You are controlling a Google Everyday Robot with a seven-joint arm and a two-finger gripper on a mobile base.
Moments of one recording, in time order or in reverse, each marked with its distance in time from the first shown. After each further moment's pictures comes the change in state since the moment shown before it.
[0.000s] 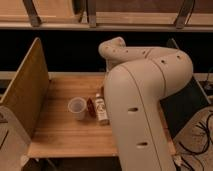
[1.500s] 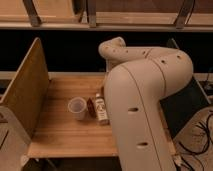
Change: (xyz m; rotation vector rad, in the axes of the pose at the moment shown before) arm 0.001 0.005 -0.003 -0.015 -0.012 -0.011
